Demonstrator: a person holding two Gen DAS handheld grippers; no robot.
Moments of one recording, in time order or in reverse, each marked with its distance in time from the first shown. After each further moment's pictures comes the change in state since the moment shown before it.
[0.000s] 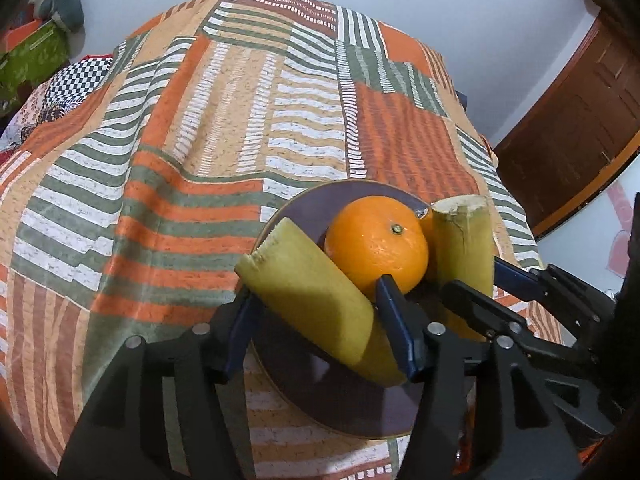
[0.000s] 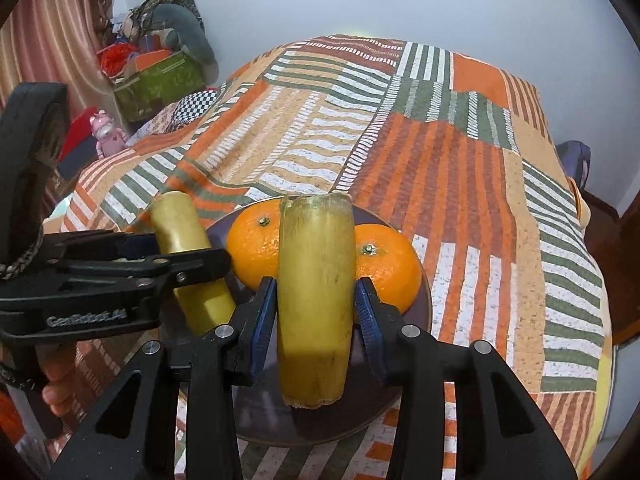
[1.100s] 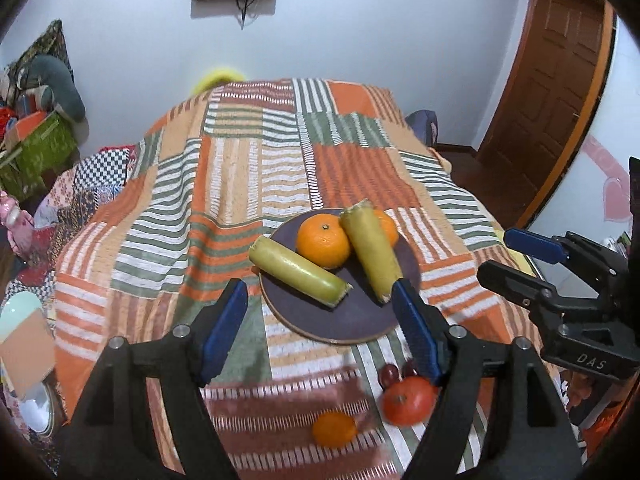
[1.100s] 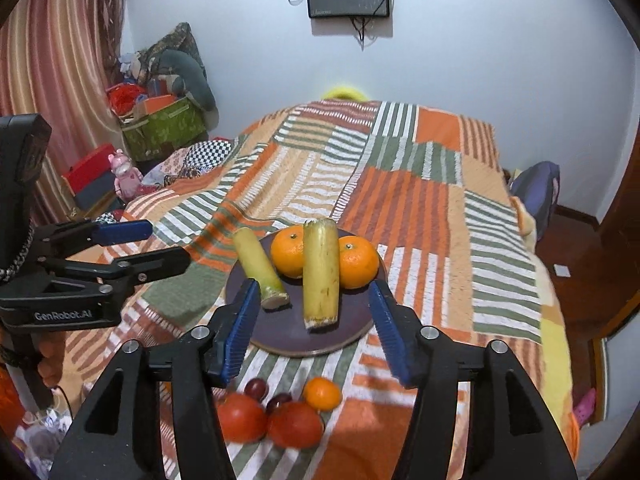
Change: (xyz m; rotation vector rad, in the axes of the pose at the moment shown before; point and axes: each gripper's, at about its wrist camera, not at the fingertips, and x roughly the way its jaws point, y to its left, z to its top) left arm -0.155 -0.056 -0.057 0.224 -0.195 0.063; right arm -0.126 0.018 -0.032 0.027 -0.171 -0.049
